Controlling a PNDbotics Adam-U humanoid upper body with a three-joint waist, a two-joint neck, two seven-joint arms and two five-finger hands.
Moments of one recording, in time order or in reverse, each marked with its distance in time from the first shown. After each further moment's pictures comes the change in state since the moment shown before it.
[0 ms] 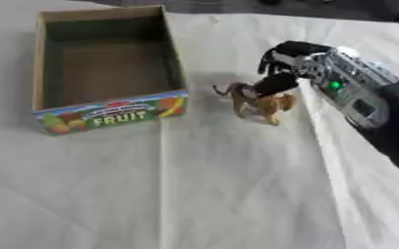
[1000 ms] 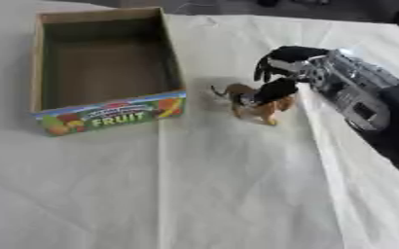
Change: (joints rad) left arm 0.000 -0.003 0.000 0.000 0.004 0.002 0.002; right arm 0.006 -0.004 0.000 -0.025 0.025 -0.052 0.038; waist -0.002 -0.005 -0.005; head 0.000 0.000
